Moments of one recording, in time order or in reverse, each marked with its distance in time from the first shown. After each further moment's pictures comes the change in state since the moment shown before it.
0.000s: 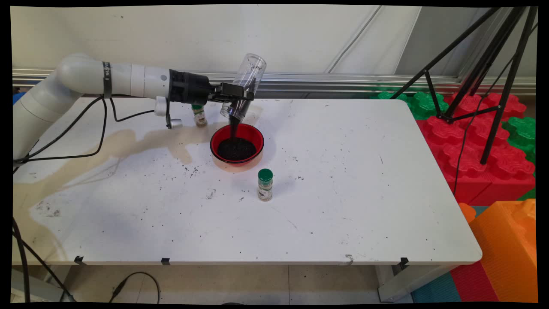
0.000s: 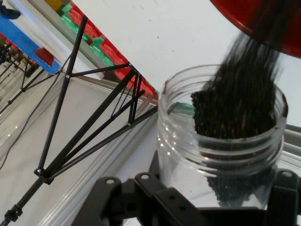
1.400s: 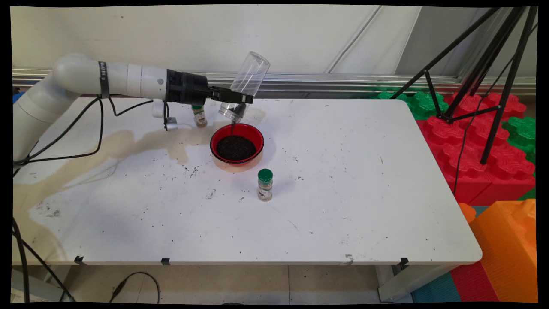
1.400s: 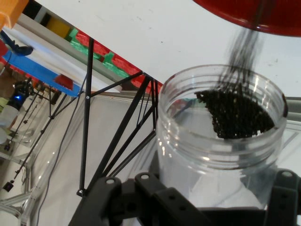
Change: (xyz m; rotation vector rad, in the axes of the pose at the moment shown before) arm 0.002 -0.006 -0.006 0.030 0.003 0.237
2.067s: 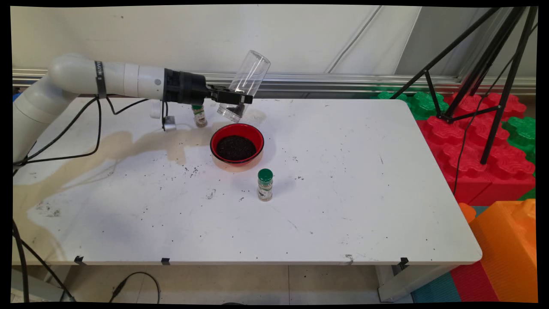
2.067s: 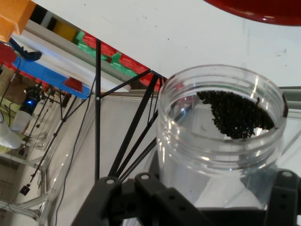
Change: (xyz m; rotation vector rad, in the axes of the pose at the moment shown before) arm 0.000 -0.005 -0.005 0.018 -0.009 0.063
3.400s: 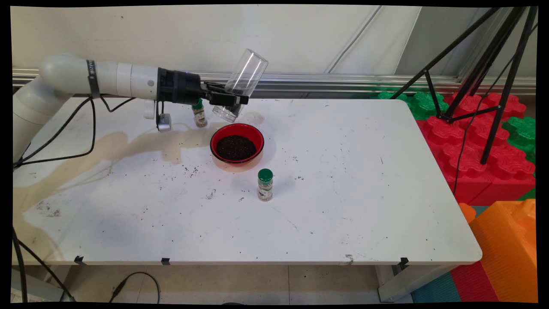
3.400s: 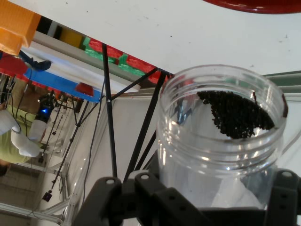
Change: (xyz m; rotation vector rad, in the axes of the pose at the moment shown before) arm 0.001 -0.002 -0.013 0.019 -0.009 0.103
